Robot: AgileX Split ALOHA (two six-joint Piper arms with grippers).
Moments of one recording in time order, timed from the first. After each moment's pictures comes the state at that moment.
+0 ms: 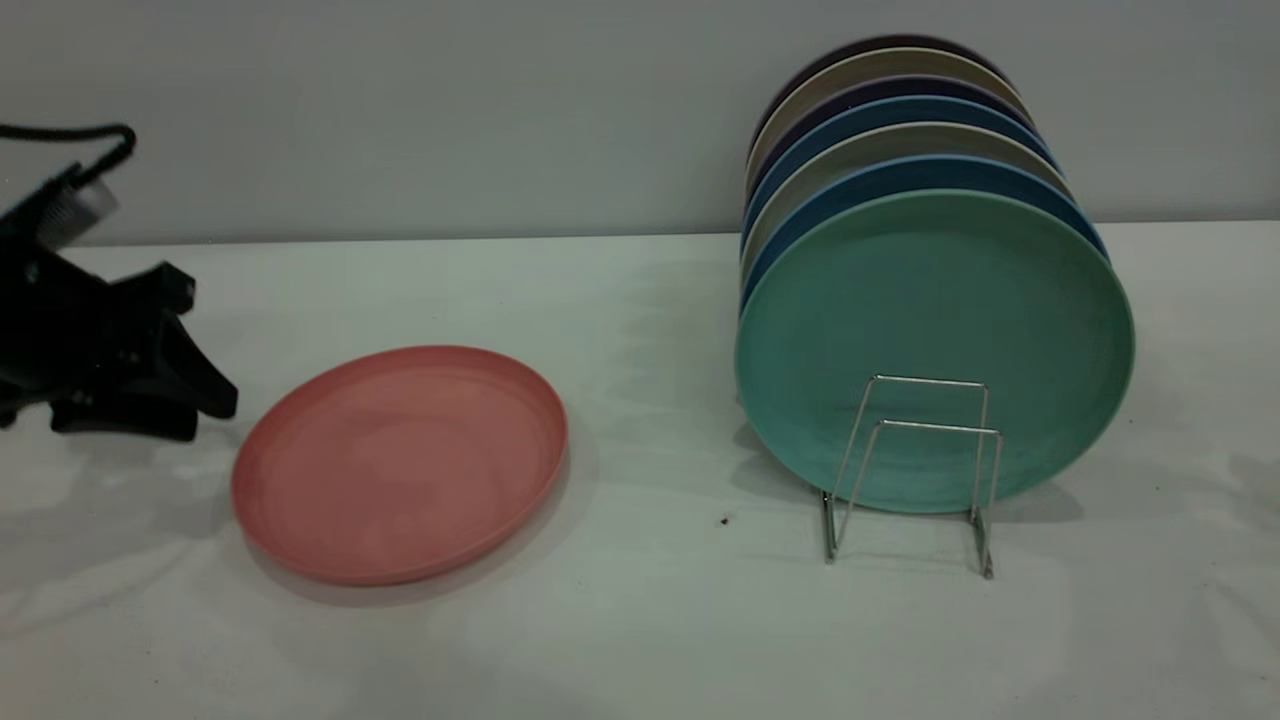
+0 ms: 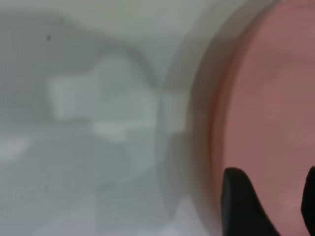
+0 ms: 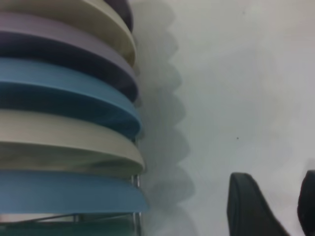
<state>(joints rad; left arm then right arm) 0.20 2.15 -1.07 -1.12 0.45 0.99 -0.42 1.88 -0.84 1.58 0.54 -1.45</state>
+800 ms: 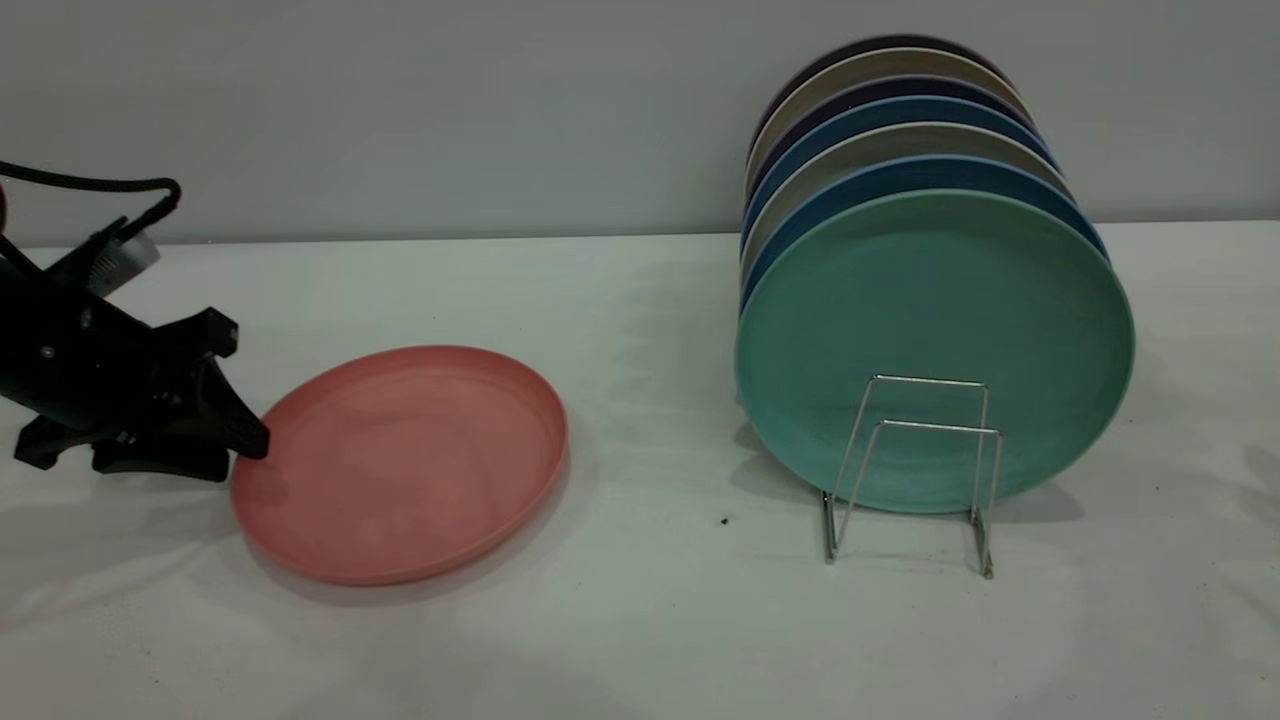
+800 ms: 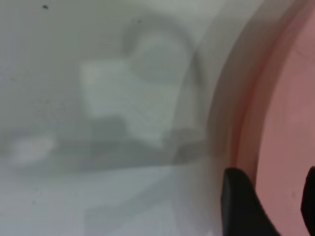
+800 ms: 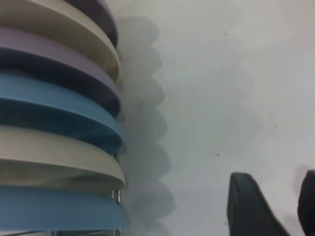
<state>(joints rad) 0.16 2.22 -1.08 -1.15 0.41 0.98 -0.42 1.88 -0.84 1.63 0.50 -1.53</state>
